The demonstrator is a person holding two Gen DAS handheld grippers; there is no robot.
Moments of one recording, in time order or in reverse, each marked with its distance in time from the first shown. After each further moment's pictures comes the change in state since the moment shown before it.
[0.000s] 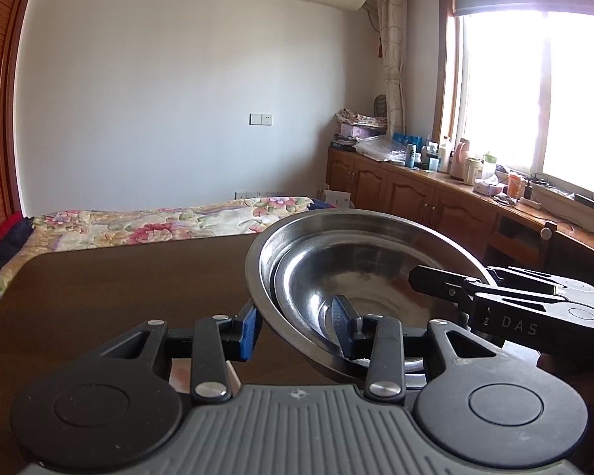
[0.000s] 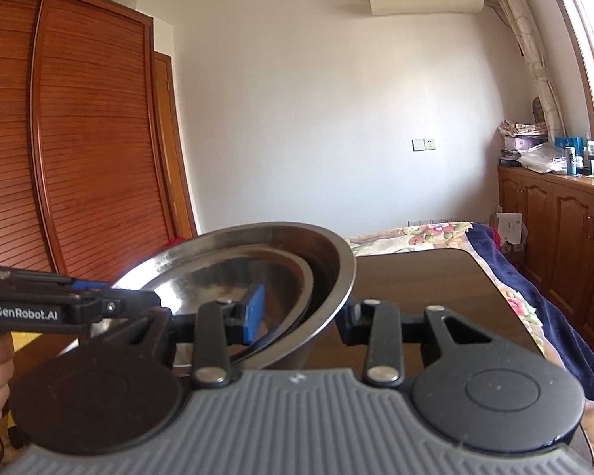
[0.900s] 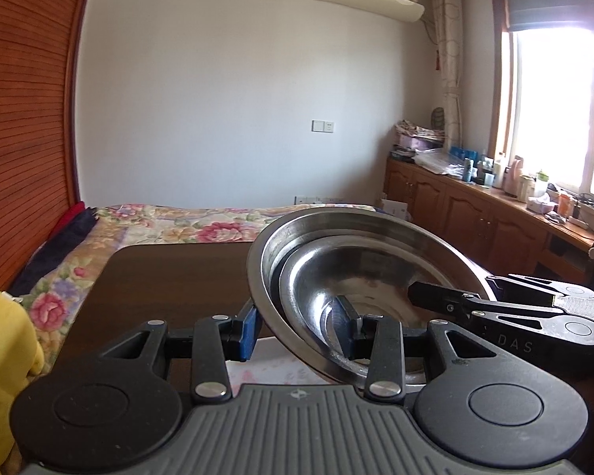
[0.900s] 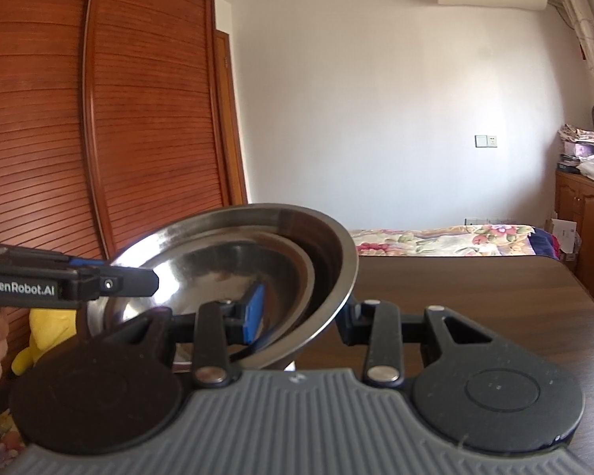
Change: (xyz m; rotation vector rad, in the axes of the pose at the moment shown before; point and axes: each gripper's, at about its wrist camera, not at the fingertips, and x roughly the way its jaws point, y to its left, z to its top) left arm -0.050 0.068 -0.003 -0.066 -0.015 0.161; right arm 0.028 0.071 0.003 -0.075 0.054 0.147
